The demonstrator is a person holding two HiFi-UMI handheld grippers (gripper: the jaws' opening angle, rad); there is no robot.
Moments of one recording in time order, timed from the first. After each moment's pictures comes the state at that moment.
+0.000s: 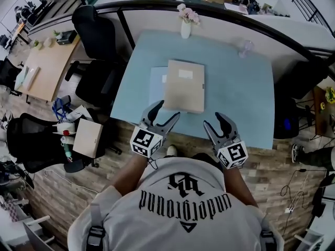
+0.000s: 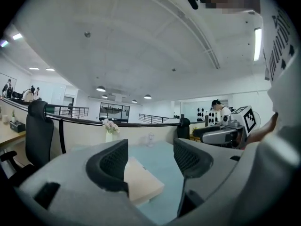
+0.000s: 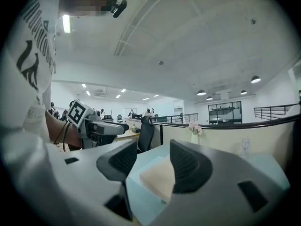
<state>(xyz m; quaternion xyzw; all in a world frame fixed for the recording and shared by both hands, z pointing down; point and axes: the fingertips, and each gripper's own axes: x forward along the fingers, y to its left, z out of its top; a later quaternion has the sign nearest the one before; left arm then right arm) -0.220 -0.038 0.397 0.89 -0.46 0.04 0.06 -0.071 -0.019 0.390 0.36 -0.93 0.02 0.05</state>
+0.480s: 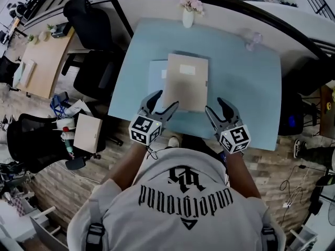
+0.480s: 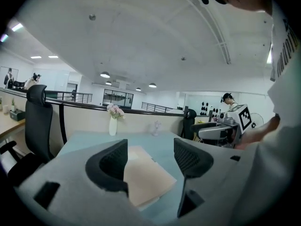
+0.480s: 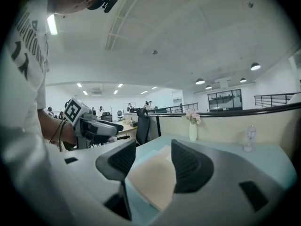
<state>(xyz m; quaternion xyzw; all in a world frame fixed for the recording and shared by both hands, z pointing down) -0.233 -0.127 0.449 0.87 -0.47 0.09 0.14 -0.073 -0.129 0.437 0.36 -0.93 0.09 0.08</state>
